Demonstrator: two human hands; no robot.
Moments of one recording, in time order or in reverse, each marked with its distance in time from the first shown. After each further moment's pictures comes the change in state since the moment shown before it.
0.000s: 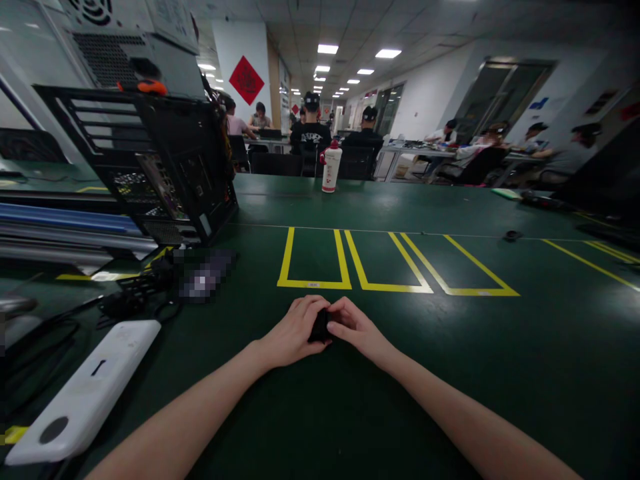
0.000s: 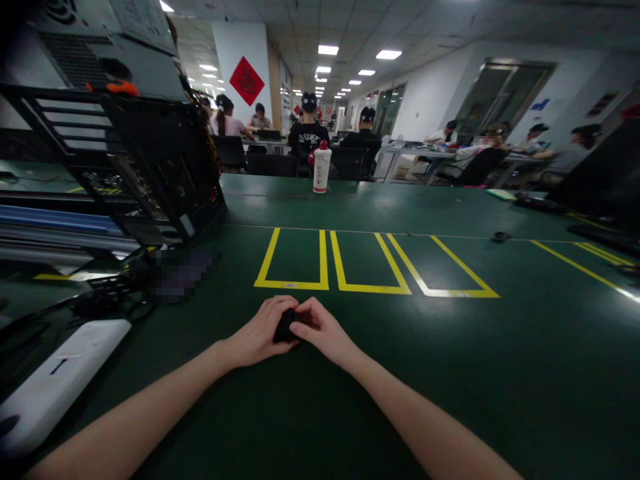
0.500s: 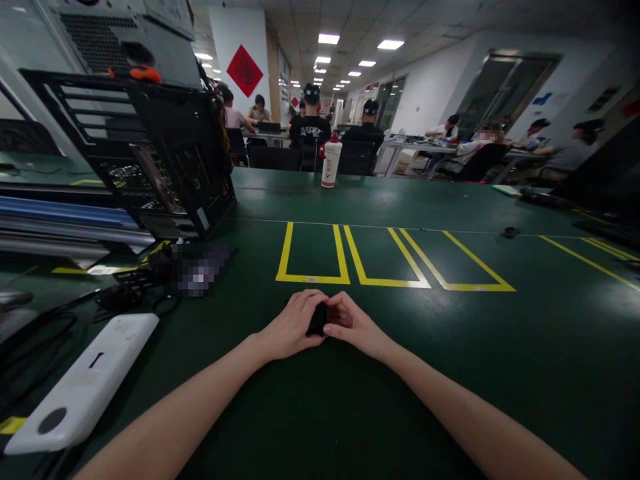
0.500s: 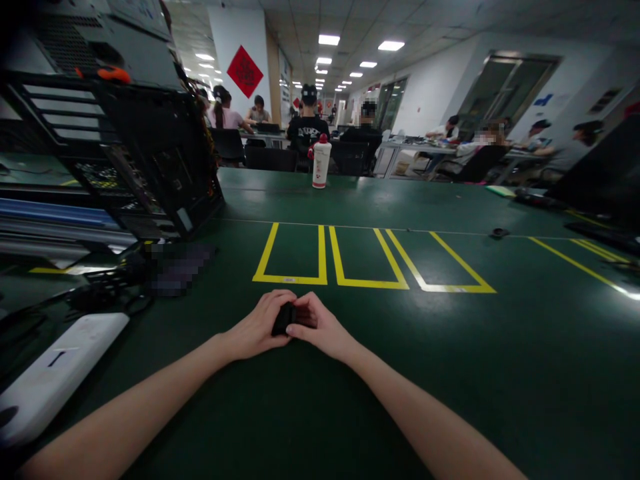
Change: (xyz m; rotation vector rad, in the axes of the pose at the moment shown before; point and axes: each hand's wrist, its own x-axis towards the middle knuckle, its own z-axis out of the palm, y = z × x) left_hand 0.000 -0.001 0.001 -0.004 -0.001 0.002; right_hand 0.000 0.002 -0.003 -0.017 -0.042 -0.014
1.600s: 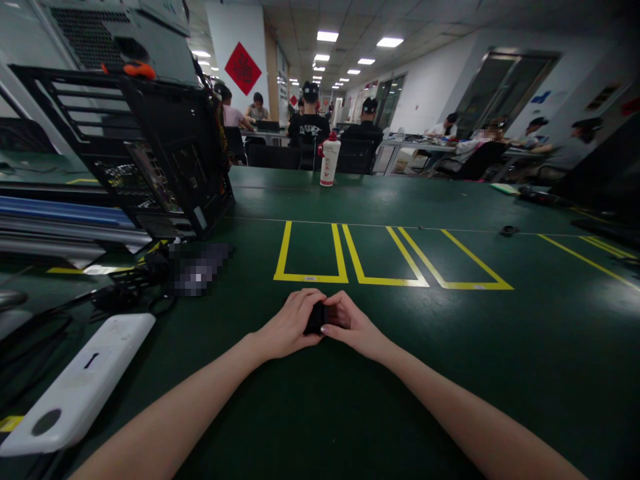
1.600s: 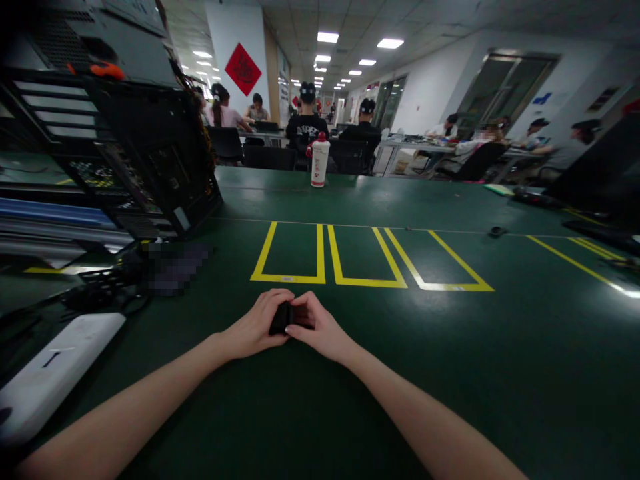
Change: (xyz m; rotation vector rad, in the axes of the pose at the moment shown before) left_hand 0.000 -0.001 0.000 -0.006 0.001 -0.009; right_hand -0.003 -0.006 0.004 -0.017 0.010 -0.008
